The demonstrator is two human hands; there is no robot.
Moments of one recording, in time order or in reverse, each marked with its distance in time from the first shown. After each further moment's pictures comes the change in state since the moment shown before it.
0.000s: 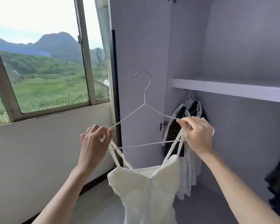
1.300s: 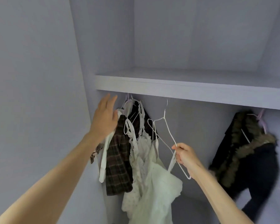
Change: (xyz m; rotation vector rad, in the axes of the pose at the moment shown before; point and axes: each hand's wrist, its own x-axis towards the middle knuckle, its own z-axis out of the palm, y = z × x) left_hand 0.243 0.114 0.441 -0.306 -0.418 0.367; right_hand -0.034 0.295 0.092 0.250 -0.300 1.421
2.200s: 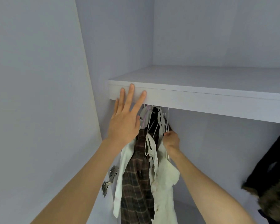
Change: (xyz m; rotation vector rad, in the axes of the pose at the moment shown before) left_hand 0.089 -0.079 0.057 0.179 0.060 0.265; right_hand 0.211 -0.036 0.178 -0.214 0.217 0.026
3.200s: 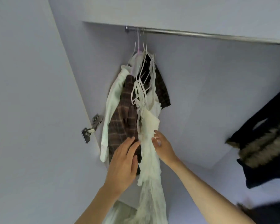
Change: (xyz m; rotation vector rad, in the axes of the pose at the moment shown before) left_hand -0.256 0.086 0.111 -0.280 -0.267 -0.251; right_hand -0.086 0.195 0.002 -0.060 -0.468 -0.112
